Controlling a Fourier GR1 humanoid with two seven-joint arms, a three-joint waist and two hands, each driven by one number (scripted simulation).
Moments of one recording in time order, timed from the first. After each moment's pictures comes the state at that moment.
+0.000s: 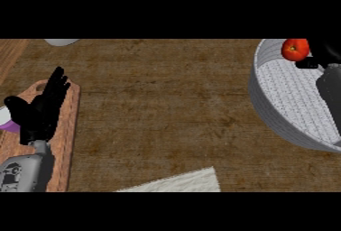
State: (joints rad) left arm -0.22 0.20 0.16 -1.48 -0.04 0.04 0.18; right arm -0.94 -0.53 -0.05 -0.51 1.10 -0.18 0.00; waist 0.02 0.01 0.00
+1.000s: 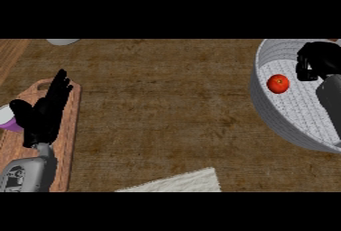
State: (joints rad) left arm -0.20 0.18 0.14 -1.50 -0.06 0.05 0.18; right arm -0.97 -0.53 -0.08 -0.28 1.16 -0.23 -0.05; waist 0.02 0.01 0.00
